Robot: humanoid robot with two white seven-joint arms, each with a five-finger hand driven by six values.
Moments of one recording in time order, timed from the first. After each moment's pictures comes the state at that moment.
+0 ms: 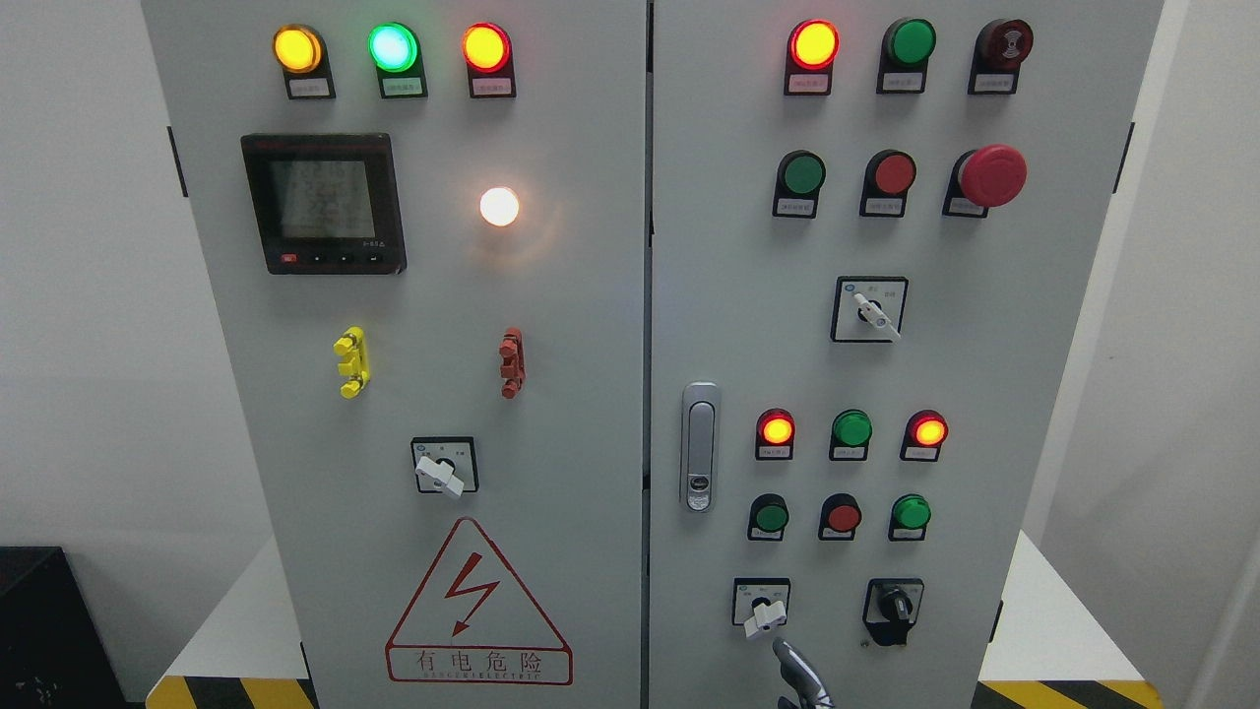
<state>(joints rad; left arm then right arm) -0.07 -0.11 0.00 0.00 0.08 -0.07 -0.06 0.24 0.12 0.29 -2.08 0.18 -0.16 -0.04</state>
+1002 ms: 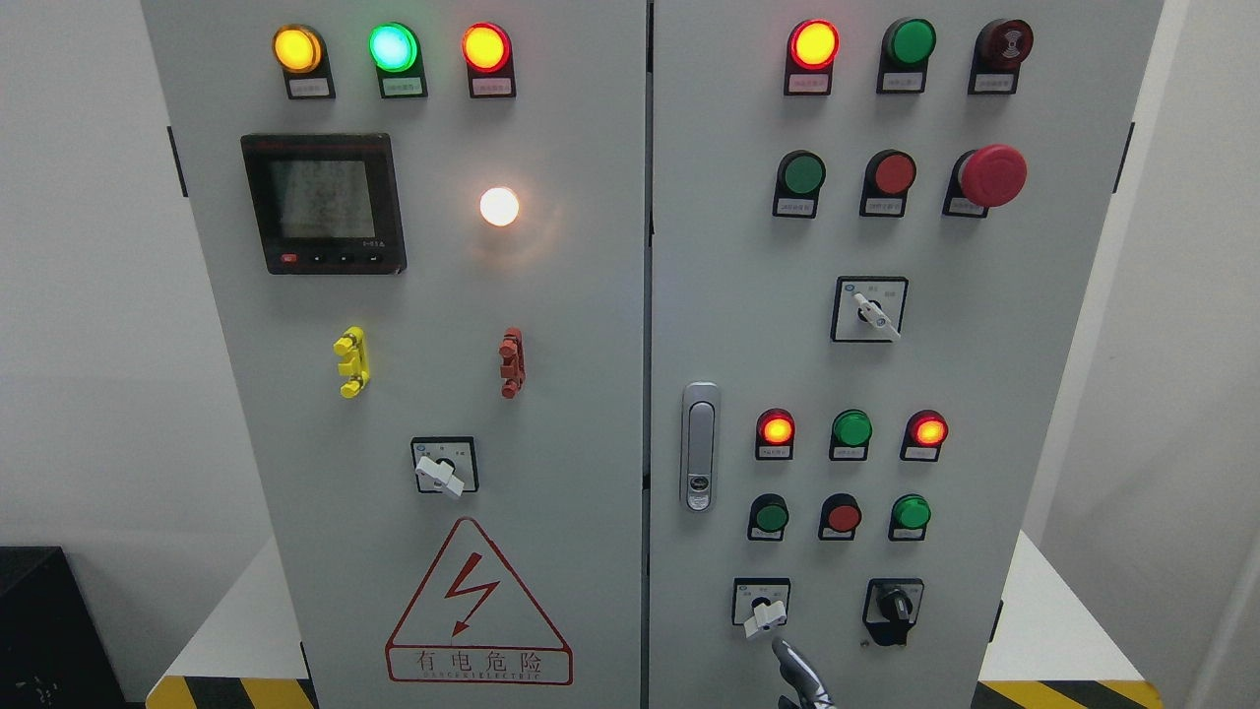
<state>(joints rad) -0.07 -0.11 0.00 0.00 0.08 -0.07 -0.06 0.22 0.12 0.28 -2.08 0.19 -0.14 -0.03</state>
